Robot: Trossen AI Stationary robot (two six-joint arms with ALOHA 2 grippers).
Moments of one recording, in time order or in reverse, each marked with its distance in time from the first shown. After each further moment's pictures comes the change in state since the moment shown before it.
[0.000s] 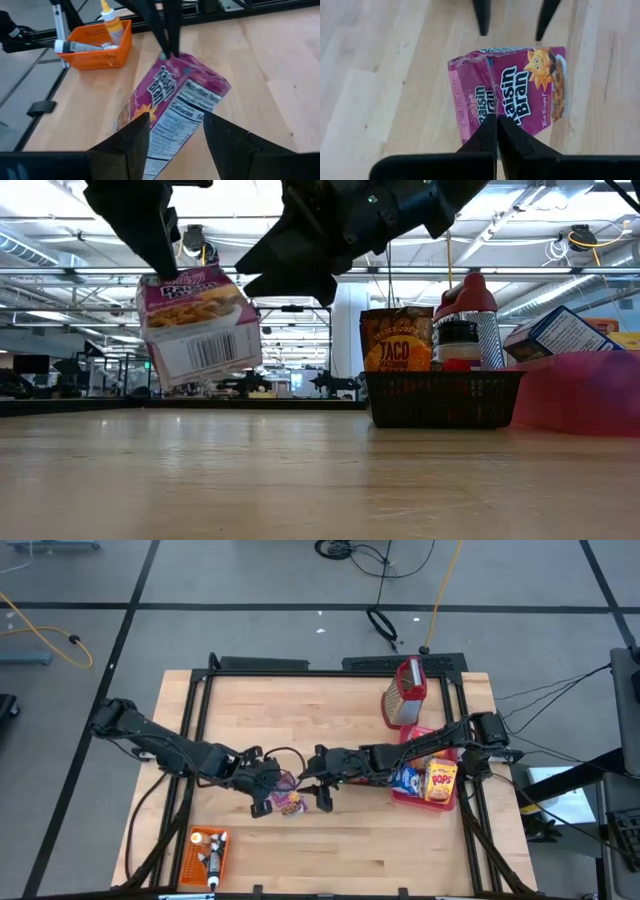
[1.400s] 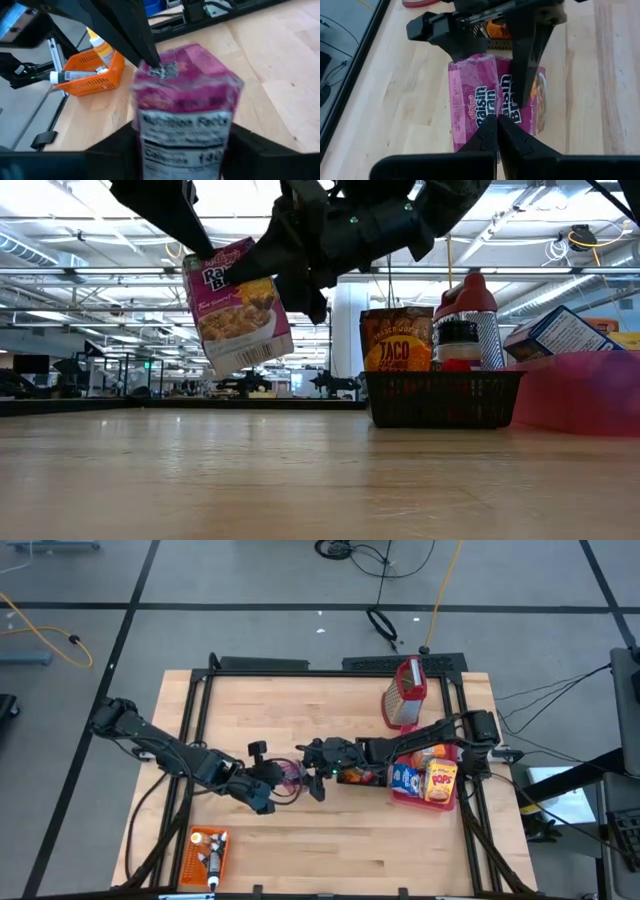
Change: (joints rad) left arm -0.066 0.000 0.000 0.104 -0.304 0.211; right arm -0.068 0.053 -0.002 0.113 -0.060 0.131
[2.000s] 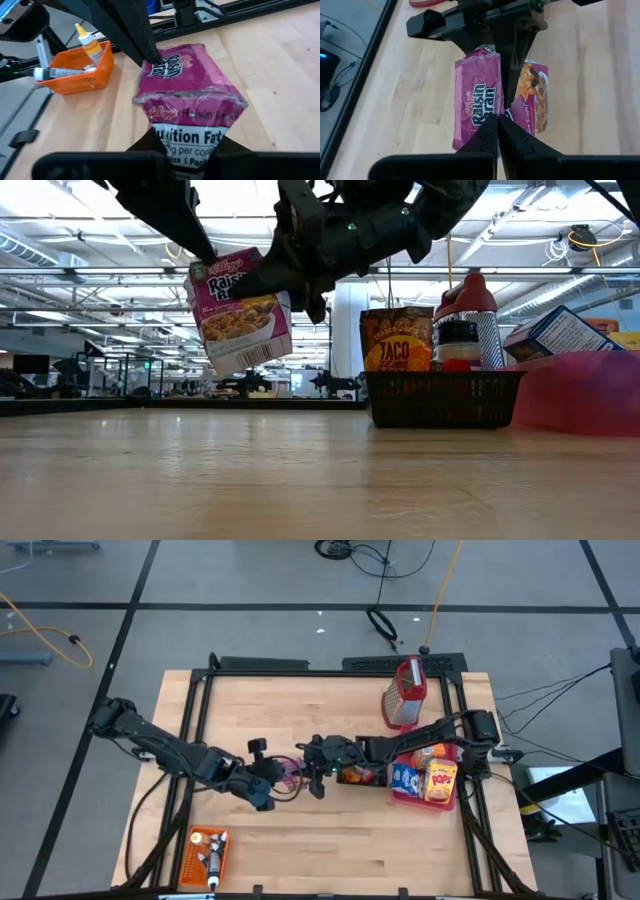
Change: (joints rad) left arm 0.033 -0.009 0.000 -0.061 -0.005 0.026; right arm -0.001 0.000 0.001 0.001 0.012 -0.065
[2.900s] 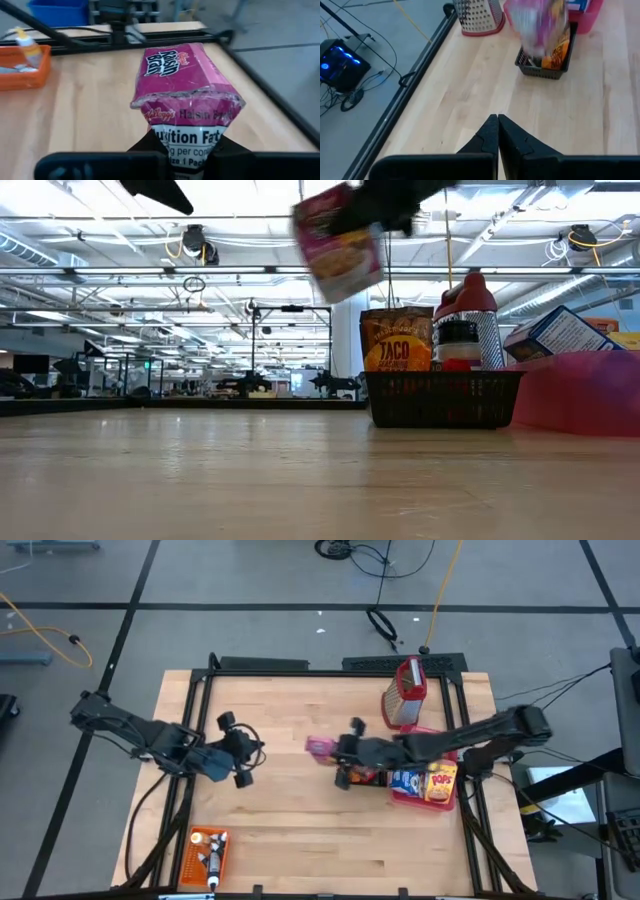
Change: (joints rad) left arm 0.010 -0.300 -0.017 -0.071 -0.148 -0.020; right arm 0.121 -0.409 -0.096 -0.370 0.524 -0.133
